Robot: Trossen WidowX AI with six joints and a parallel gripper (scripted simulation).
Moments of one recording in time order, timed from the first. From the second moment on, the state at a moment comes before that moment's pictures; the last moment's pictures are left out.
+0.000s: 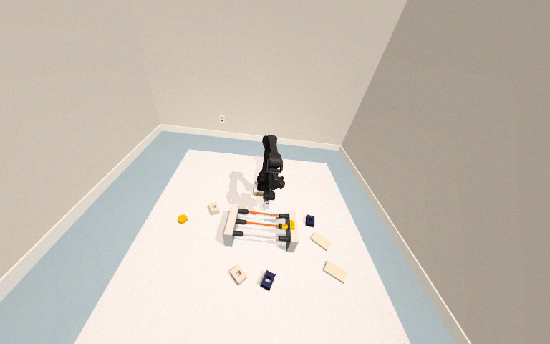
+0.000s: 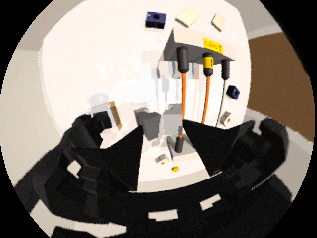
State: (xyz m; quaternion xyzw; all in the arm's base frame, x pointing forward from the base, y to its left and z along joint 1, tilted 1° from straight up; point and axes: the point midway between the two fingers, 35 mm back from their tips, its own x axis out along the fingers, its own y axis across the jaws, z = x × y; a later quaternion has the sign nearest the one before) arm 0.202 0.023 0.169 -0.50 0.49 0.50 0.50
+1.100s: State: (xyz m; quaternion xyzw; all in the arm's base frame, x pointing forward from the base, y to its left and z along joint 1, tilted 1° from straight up) arm 0.318 0.019 0.180 -0.49 0.50 0.49 0.52
